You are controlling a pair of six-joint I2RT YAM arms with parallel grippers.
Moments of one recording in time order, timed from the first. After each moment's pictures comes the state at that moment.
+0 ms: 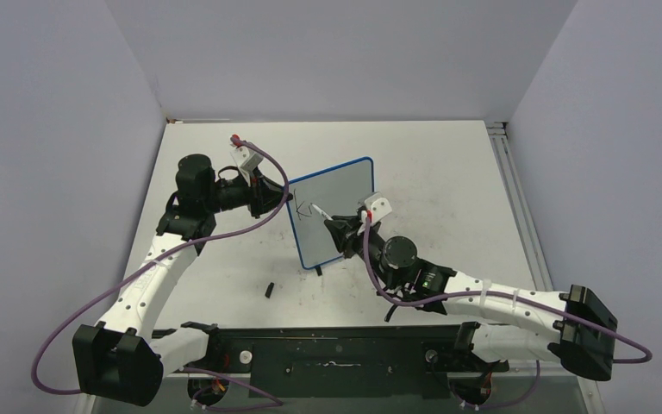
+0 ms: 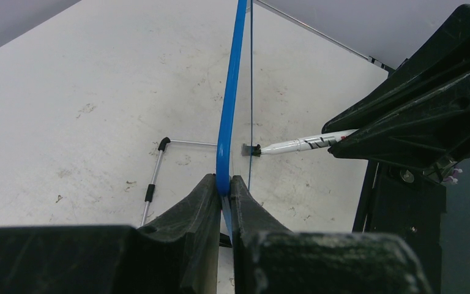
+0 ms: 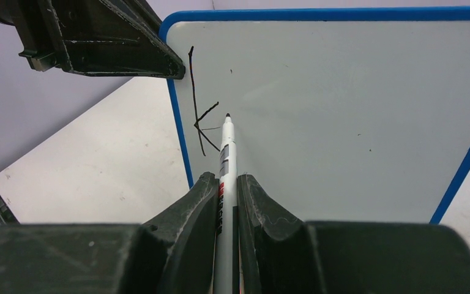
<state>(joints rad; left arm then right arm) -0.22 1.13 0.93 -0.05 0.90 -0.04 1.10 1.11 0.65 0.48 0.40 0.16</state>
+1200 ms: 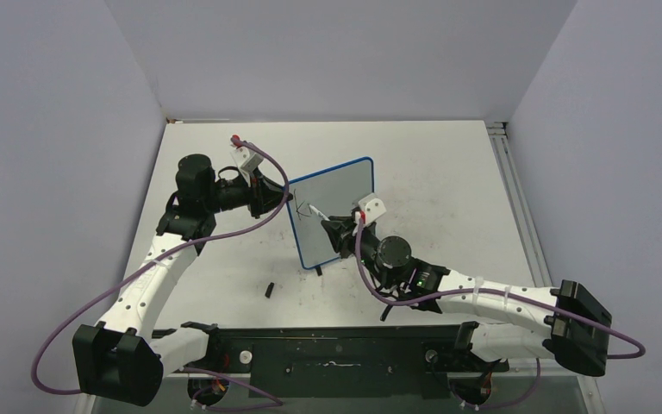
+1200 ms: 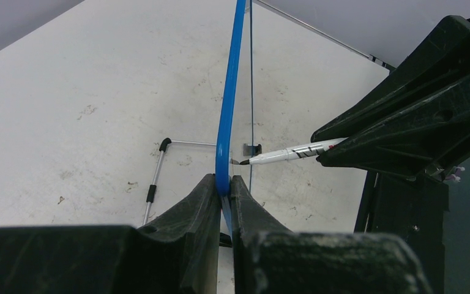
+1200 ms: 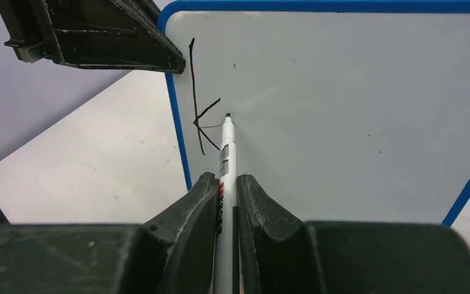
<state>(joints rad) -0.22 1.13 0.93 -0.05 0.90 -0.03 1.10 1.16 0.65 0.52 0.41 0.14</state>
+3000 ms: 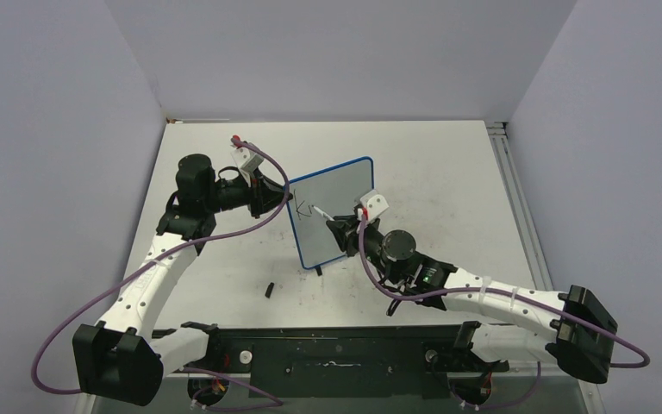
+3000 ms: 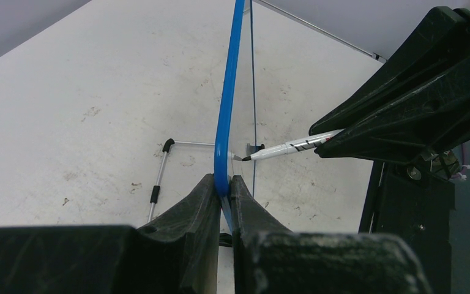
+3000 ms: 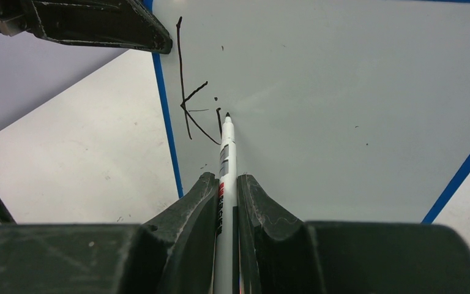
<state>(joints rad) -0.22 1.13 0.93 -0.06 0.90 -0.01 1.04 1.12 0.65 0.43 0.30 0.12</state>
